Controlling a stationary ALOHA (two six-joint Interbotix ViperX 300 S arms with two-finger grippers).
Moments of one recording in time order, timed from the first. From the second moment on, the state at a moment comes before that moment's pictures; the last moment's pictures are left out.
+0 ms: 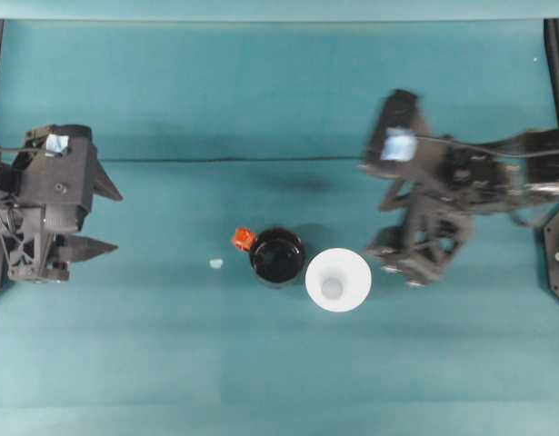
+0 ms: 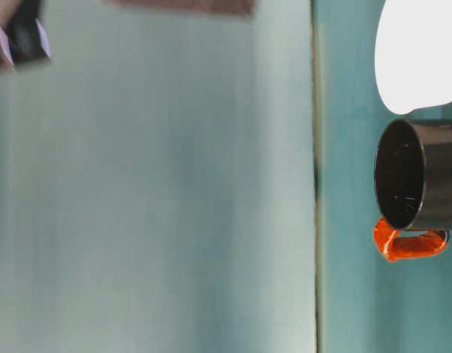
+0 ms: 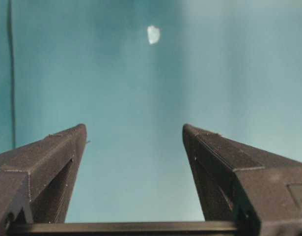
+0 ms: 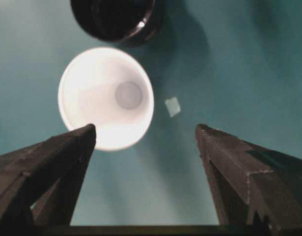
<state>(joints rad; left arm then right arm) 0.02 -0.62 0.80 0.02 0.71 0.04 -0.02 -0.23 0.56 0.05 0.76 0.37</state>
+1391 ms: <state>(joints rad) 0.02 -0.62 0.81 0.02 0.71 0.04 -0.02 0.11 0.50 0.07 0.73 0.37</state>
